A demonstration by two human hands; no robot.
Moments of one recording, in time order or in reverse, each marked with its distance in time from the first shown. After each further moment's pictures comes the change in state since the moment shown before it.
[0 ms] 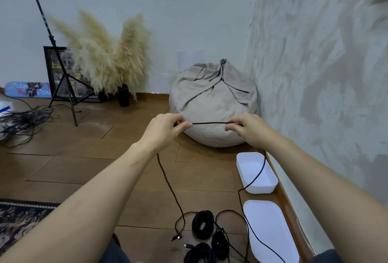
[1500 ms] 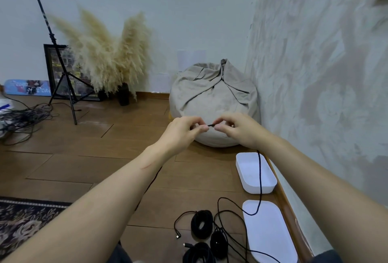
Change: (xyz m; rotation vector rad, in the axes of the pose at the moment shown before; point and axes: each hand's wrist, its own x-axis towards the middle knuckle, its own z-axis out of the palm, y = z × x) left_hand -0.001 0.030 0.023 -0.262 -0.095 0.028; right_hand 0.003 -0.023 0.005 0.103 -0.035 -0.104
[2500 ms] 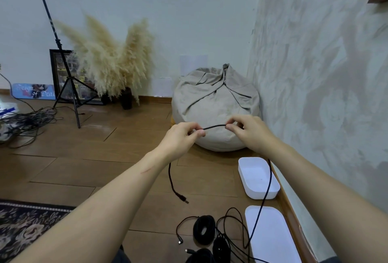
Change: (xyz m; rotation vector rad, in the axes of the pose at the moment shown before) left_hand -0.006 -0.006 -0.005 -0.040 0.007 -0.061; right_hand -0.003 0.007 -0.002 -0.059 0.198 0.069
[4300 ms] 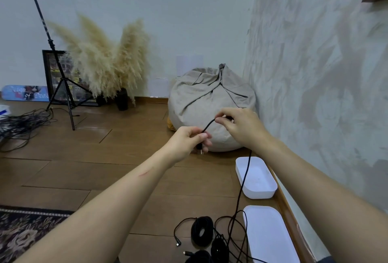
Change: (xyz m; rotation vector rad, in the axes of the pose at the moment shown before) left_hand -0.004 0.017 0.015 -0.543 -0.166 -0.174; right_hand 0.011 -0.020 0.001 -0.065 0.120 -0.122
